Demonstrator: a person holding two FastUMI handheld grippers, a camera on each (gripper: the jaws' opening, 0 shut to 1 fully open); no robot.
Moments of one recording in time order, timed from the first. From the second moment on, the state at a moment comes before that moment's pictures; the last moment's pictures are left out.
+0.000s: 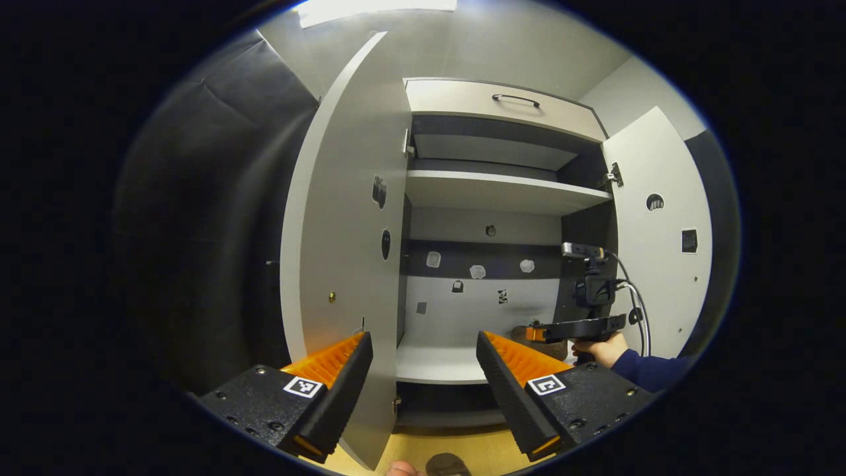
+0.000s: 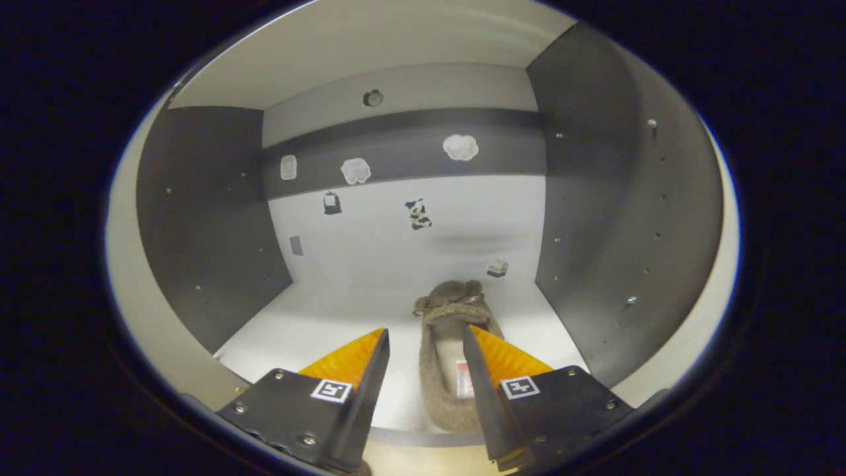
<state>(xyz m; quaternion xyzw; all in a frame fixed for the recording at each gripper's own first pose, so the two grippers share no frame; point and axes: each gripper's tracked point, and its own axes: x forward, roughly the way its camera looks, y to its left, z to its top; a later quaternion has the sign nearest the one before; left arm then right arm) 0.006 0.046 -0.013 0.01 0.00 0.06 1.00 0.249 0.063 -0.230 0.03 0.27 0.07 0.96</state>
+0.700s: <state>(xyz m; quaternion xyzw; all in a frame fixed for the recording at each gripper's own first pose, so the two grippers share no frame) 0.022 0.010 -0.056 -0.02 0.06 -0.01 1.00 0.122 0.035 -0.033 0.04 0.10 0.06 0.99</state>
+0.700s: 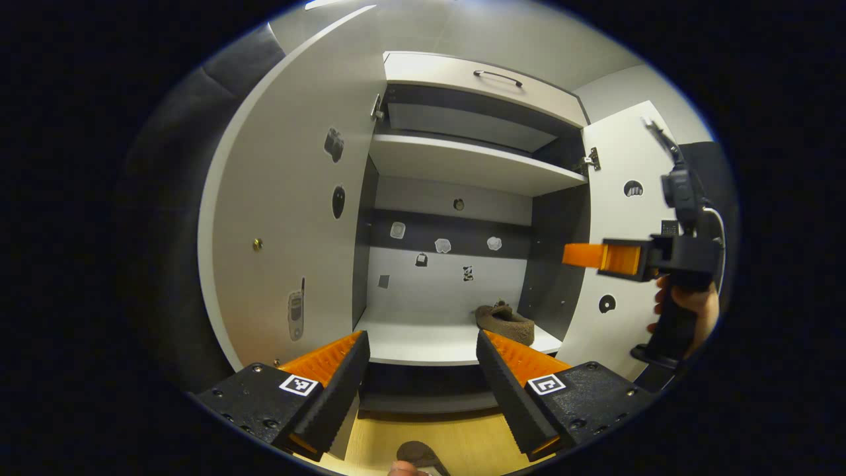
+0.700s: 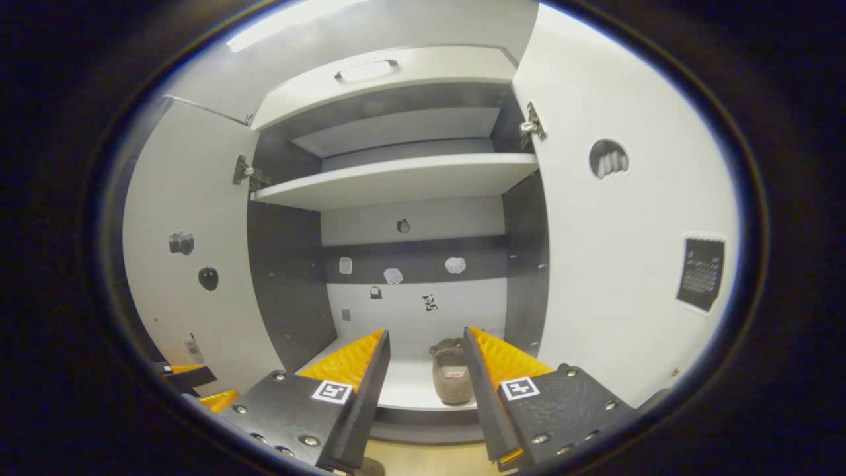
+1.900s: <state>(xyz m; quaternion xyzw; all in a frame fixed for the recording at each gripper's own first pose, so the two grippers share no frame) -0.073 0.032 -0.406 -0.01 0.51 -0.03 0.86 0.027 -0.010 0.032 -0.02 0.04 -0.01 1.00</state>
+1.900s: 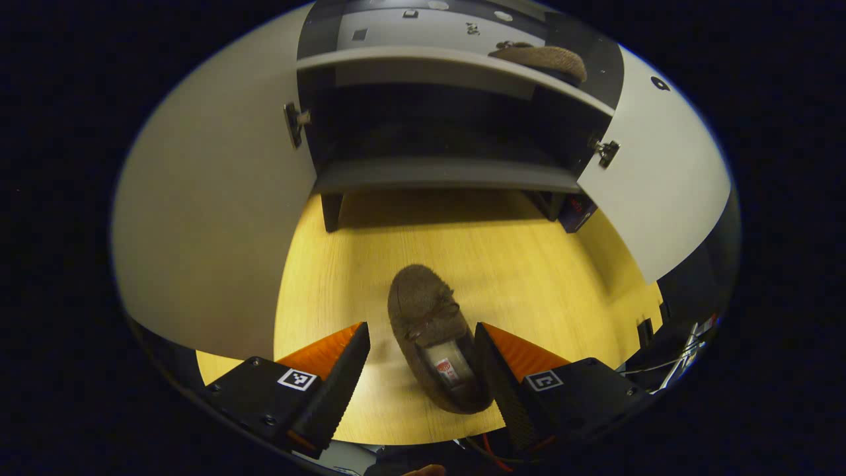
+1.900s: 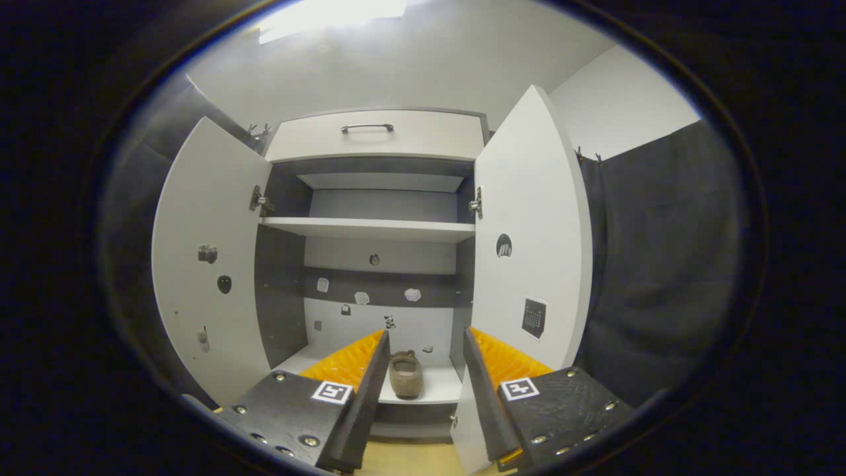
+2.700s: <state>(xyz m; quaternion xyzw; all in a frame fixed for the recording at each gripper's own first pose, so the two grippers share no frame) -0.099 0.030 -0.500 -0.10 0.61 -0.01 0.79 0.012 -0.028 0.016 -0.03 0.06 -0.04 1.00</state>
